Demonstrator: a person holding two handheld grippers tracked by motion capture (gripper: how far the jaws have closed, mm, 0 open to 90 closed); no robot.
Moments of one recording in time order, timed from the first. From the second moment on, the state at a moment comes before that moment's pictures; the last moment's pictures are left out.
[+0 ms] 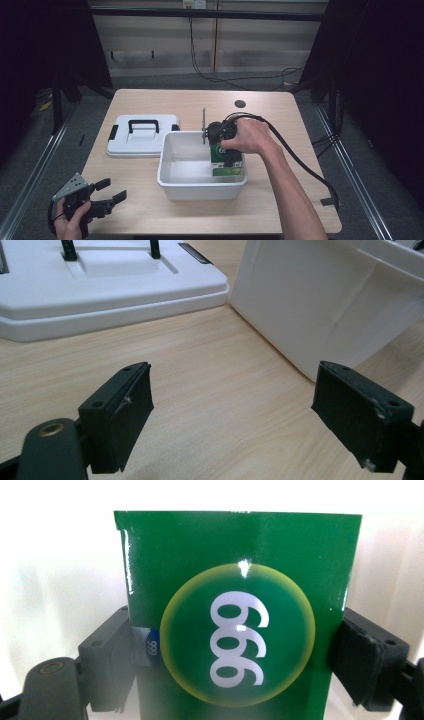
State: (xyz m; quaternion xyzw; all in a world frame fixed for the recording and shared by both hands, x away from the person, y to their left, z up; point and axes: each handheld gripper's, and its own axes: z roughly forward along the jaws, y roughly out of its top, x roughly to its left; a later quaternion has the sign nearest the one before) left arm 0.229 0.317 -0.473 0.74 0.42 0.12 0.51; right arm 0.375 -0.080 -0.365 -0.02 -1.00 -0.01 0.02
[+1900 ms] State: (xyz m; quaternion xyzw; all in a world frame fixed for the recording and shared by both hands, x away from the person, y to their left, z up) left arm 0.228 0.318 -0.473 0.74 0.42 0.11 0.51; right arm 0.370 -0.082 -0.410 -0.03 -1.00 0.01 0.03
